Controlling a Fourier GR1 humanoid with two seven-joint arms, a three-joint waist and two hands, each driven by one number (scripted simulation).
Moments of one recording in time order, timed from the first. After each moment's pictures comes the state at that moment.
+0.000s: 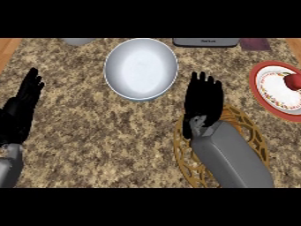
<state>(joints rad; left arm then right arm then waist) -0.17 0.43 -0.07 -1.48 0.17 0.23 0.08 -0.60 -0.06 0.40 -1.44 0.98 0.46 1.11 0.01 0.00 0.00</state>
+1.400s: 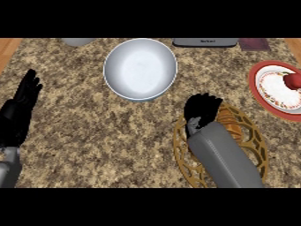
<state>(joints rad) -0.14 0.42 -0.04 -1.52 0.15 0.21 0.09 -0.58 -0.02 0.37 -1.17 1.00 0.63 1.13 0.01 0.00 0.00</state>
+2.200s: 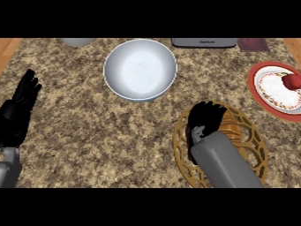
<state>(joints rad) -0.14 0.39 -0.01 -1.53 0.13 0.19 0.10 -0.48 -0.01 0.35 -1.20 1.06 0.60 1.12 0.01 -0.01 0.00</state>
